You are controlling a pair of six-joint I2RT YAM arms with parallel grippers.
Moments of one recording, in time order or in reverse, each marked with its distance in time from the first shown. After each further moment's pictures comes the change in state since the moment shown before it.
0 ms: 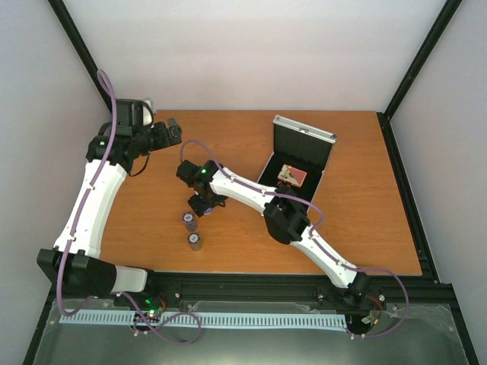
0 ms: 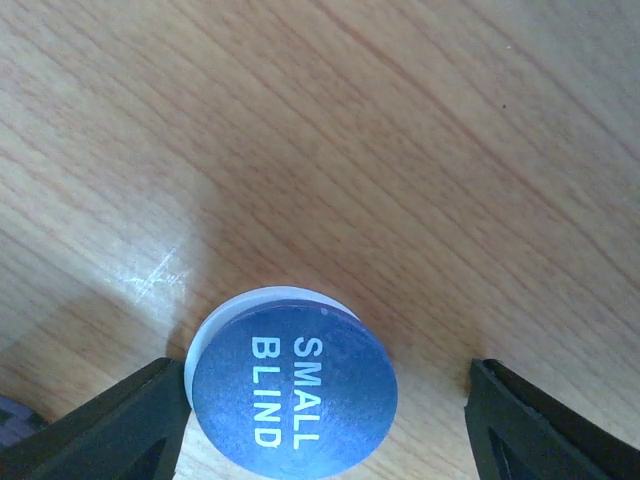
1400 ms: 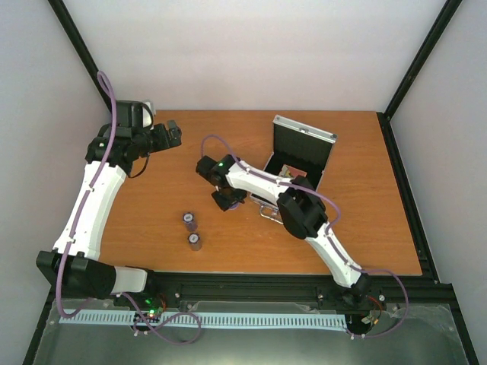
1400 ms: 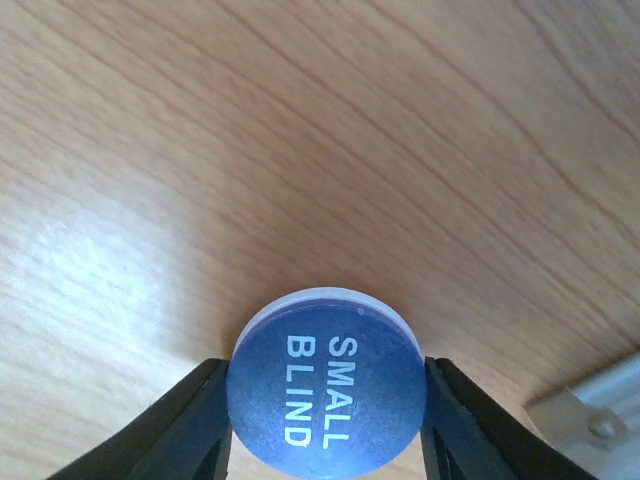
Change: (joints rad) left arm 0.000 -0.013 -0.013 -0.009 0.000 0.009; right arm -0.076 -0.179 -0.296 0.018 0.092 -0.006
